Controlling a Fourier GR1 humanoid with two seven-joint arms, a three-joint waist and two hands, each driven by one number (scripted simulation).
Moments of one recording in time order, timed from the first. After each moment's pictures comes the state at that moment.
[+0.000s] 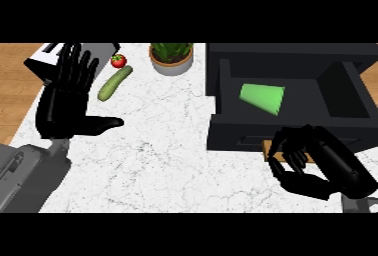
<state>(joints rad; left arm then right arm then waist) -0.40 0.51 -0.32 -1.42 0.85 0.27 -0.34 -0.09 -0.33 0.14 -1.88 0.44 0.32 -0.05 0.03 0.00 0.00</state>
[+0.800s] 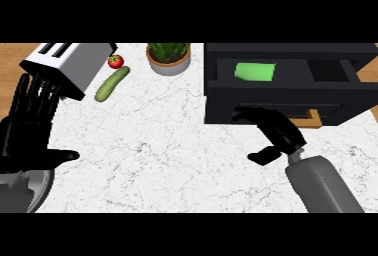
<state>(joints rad) -0.14 0.57 -0.15 -1.49 0.84 0.05 -0.37 -0.35 -0.24 0.22 -1.20 0.80 0.10 -0.24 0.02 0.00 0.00</state>
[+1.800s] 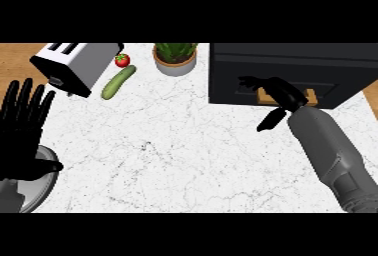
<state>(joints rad) -0.09 0.54 -0.04 -1.46 0.81 -0.12 -0.35 -0.84 -0.26 0.00 -0.42 0.78 0.05 -0.60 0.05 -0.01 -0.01</state>
